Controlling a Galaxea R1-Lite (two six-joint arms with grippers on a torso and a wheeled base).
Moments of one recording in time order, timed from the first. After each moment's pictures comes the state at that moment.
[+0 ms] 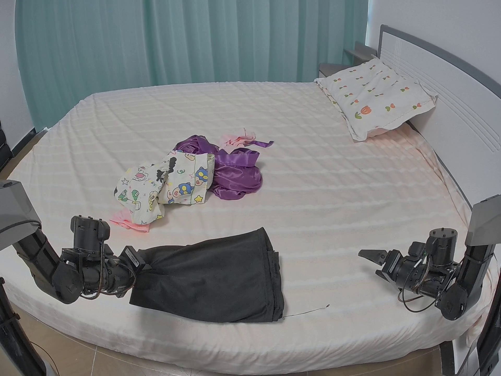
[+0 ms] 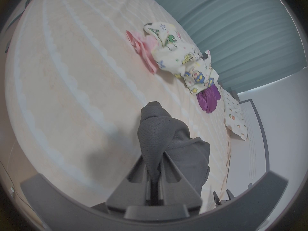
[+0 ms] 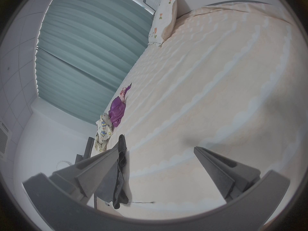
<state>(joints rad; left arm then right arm) -0.11 1.96 -0.48 -0.75 -0.21 -0.95 0.16 2.13 -0.23 -1.44 0.28 0.81</state>
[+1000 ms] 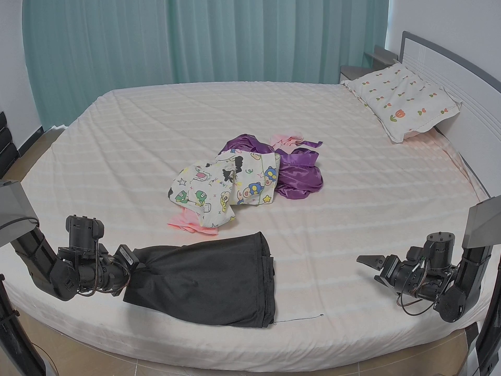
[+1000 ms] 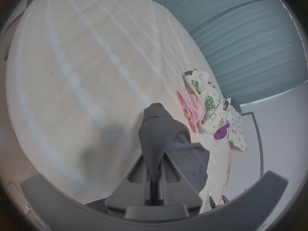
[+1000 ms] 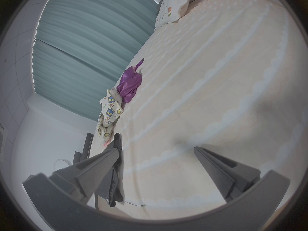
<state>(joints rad) -0.05 1.97 -0.48 -0.75 -0.23 -0.94 0.17 2.16 -0.22 -1.44 0.28 0.81</state>
